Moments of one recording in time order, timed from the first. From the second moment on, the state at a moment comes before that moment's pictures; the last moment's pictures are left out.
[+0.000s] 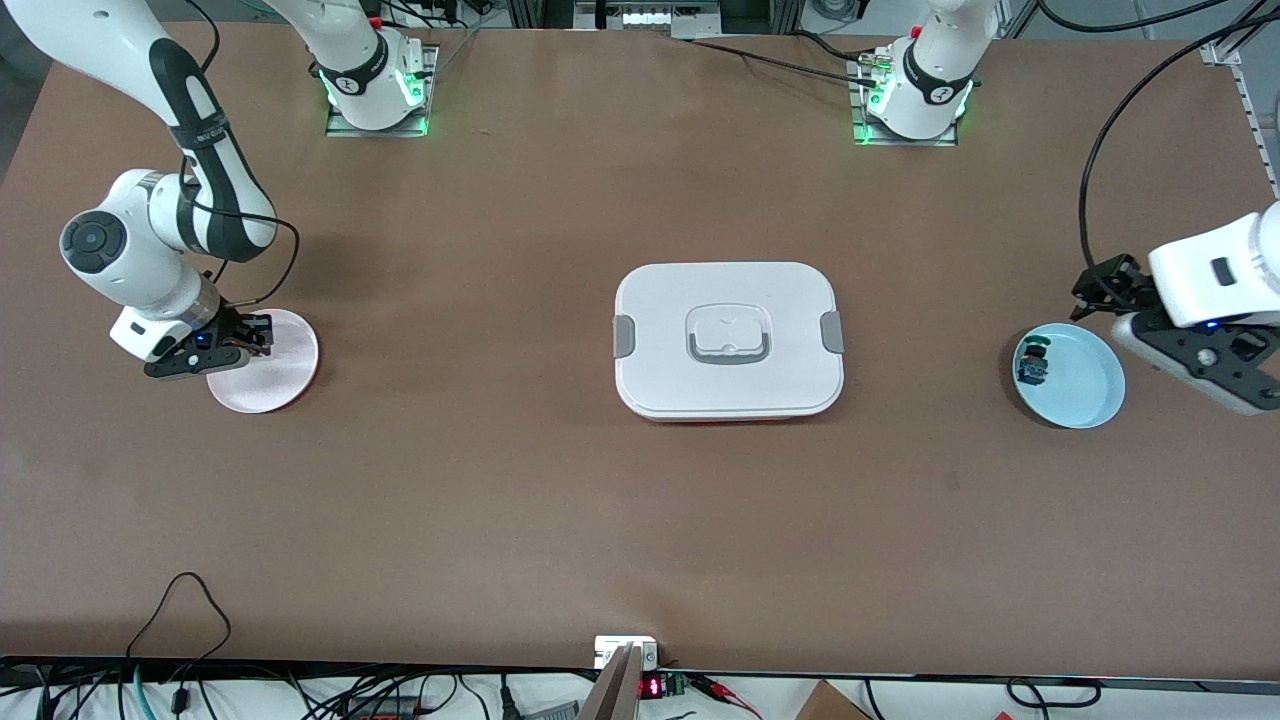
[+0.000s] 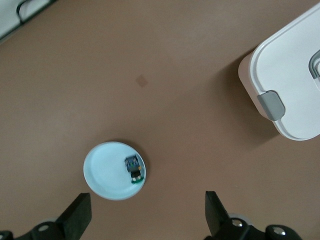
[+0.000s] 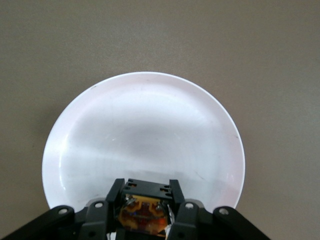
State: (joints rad) left arm 0.55 0.41 -0.79 -1.21 0.32 1.39 0.32; right arm 0.00 0.34 -0.18 -2.27 -0.08 2.66 -0.34
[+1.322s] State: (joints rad) left arm 0.02 -0.07 -0.05 -1.76 0.09 1.69 0.06; right arm 0.00 0.36 -0.15 -2.25 -0.03 2.72 -0.30
